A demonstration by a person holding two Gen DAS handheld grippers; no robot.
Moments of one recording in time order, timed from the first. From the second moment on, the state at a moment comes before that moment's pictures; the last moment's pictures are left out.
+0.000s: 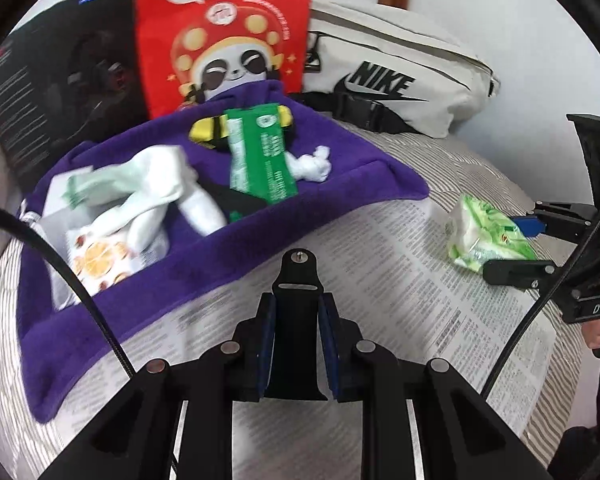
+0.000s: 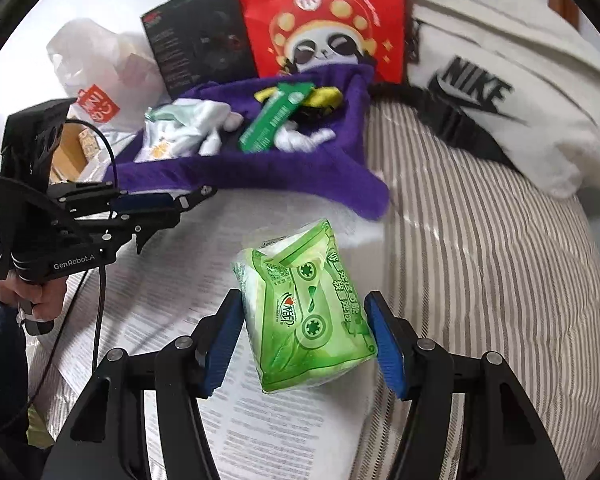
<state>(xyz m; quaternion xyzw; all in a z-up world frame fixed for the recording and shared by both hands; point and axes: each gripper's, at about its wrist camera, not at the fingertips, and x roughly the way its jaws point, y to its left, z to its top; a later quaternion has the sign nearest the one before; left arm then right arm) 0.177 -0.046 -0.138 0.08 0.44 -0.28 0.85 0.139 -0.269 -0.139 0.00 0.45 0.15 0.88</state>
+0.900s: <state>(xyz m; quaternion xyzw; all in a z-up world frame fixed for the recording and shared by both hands) 0.187 0.002 -0.097 0.05 0.42 -0.24 0.87 0.196 -0.221 -0.110 -0.02 0.43 0.19 0.88</state>
